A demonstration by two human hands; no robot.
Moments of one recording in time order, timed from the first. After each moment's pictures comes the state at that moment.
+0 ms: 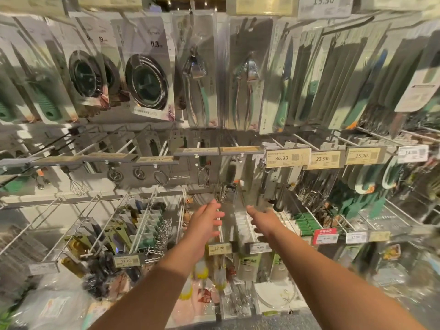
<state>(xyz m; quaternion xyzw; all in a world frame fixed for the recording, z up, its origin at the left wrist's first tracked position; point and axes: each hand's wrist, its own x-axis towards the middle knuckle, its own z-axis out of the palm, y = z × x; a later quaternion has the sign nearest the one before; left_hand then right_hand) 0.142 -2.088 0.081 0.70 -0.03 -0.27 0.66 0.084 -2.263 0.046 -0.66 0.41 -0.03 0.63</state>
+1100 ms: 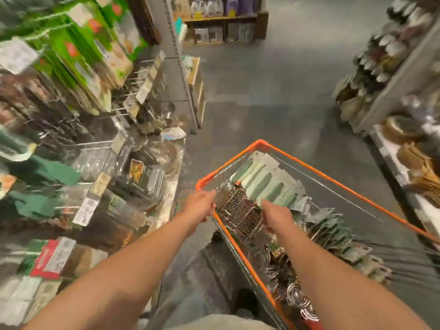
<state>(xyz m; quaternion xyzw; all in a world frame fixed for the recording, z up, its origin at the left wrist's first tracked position) -0.294 -2.450 -0.078 0.63 -0.51 -0.57 0.13 -0.490 -2.345 -0.109 -0.12 0.80 -0.36 0.47</state>
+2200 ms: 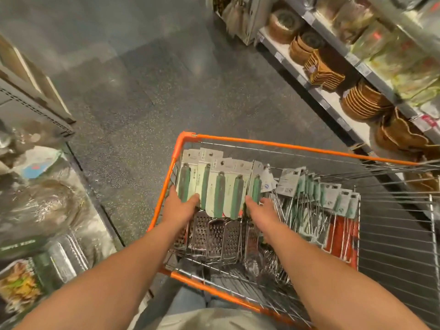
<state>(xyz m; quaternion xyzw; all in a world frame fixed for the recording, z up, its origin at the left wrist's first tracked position) -0.438 -2.610 -0.228 0.51 -0.66 -0.54 -0.12 -0.542 -2.406 -0.198 0.21 0.80 -0.37 0.42</state>
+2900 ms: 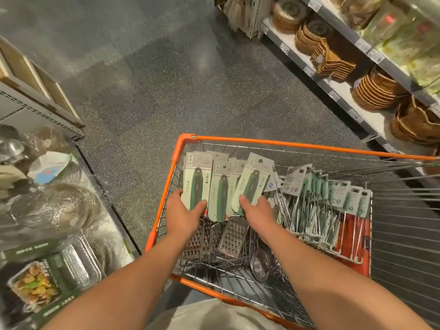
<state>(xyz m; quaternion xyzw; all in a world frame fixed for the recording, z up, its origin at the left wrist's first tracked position) -0.435 -2.590 -0.212 0.50 -0.74 -0.44 -0.07 -0.541 -2.417 -0.212 0.12 0.82 -0.37 0.41</state>
